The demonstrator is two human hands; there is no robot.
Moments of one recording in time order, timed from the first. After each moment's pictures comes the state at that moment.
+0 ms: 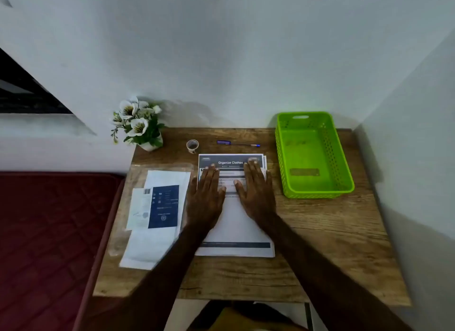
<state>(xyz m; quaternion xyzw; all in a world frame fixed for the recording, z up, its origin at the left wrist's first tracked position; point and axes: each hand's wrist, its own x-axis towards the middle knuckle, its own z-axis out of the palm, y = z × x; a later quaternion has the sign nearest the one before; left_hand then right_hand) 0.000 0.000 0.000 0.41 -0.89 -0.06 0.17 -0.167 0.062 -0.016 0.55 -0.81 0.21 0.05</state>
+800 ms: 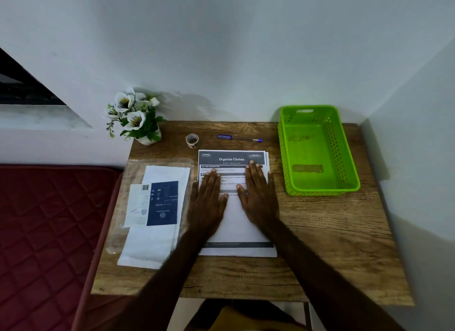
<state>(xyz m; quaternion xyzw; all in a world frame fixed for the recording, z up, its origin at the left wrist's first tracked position) 0.009 0.010 -0.024 0.43 -0.89 -0.11 0.10 -0.165 0.075 -0.024 0.56 -0.82 0.13 -0.03</state>
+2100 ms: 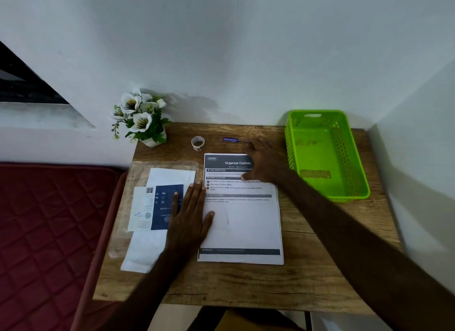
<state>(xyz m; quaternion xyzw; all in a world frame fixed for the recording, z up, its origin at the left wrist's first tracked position) 0.074 0.007 -0.013 0.42 -0.90 -0.09 0.06 -0.228 -0.023 0.050 0.65 -0.74 -0.05 -0.15</state>
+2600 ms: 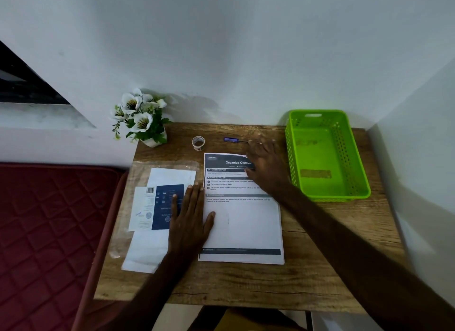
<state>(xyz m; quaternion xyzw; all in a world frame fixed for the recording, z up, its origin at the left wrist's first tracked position) 0.071 0.013 -0.013 0.45 -0.89 -0.08 0.04 -0.217 0.003 0.033 0.67 -0.73 0.10 0.06</state>
